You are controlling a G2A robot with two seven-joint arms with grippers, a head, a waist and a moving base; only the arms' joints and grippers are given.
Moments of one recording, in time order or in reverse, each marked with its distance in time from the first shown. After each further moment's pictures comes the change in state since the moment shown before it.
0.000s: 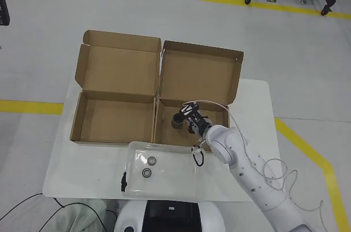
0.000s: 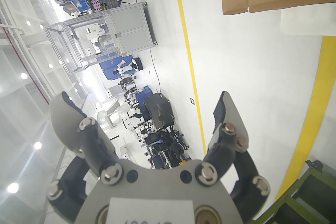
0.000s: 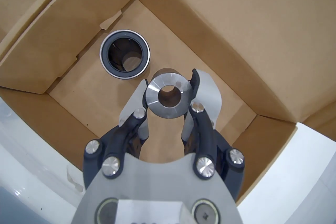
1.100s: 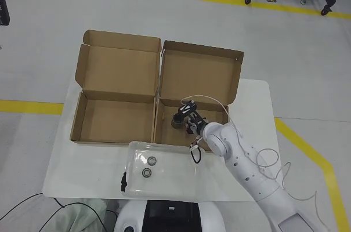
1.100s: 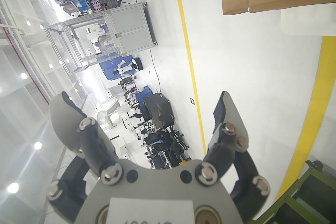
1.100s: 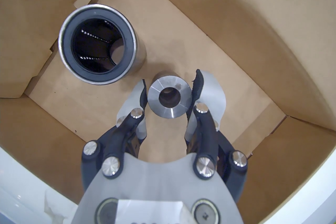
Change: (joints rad) left arm 0.000 0.000 0.000 0.000 0.000 0.000 0.000; right arm 0.072 -0.044 -0.029 0.165 0.079 -0.001 0.018
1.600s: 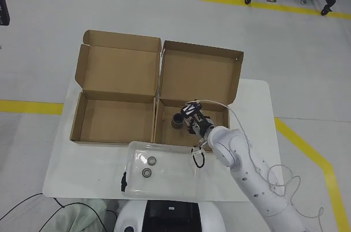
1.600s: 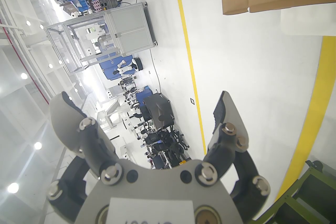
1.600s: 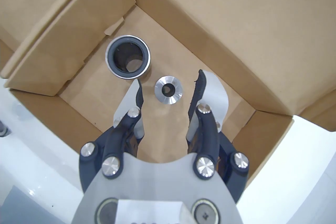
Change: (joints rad) left arm 0.000 0.000 0.000 0.000 0.000 0.000 0.000; right arm -0.165 0.041 0.103 -0.317 -0.097 -0.028 -0.010
